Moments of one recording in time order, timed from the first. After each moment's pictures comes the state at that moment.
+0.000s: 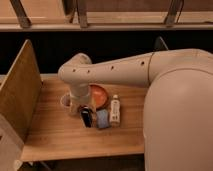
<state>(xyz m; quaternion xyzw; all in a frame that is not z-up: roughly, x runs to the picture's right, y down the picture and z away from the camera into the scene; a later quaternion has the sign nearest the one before) -0.107 0.103 0.703 -0.26 0.23 0.64 0.68</state>
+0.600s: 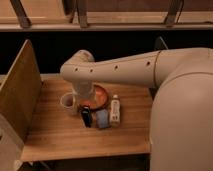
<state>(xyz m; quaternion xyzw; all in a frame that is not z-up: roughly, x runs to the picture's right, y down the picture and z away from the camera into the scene) -0.086 0.070 0.701 -0.22 0.20 0.64 0.71</state>
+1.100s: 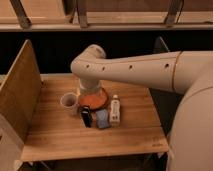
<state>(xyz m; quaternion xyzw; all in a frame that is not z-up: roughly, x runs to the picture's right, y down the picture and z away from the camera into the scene) -0.075 0.032 0.702 -0.23 0.11 0.64 0.72</state>
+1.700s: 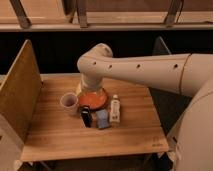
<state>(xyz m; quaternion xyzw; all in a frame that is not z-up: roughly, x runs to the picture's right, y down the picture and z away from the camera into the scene) -0.081 0.022 0.707 -0.24 0.07 0.64 0.73</state>
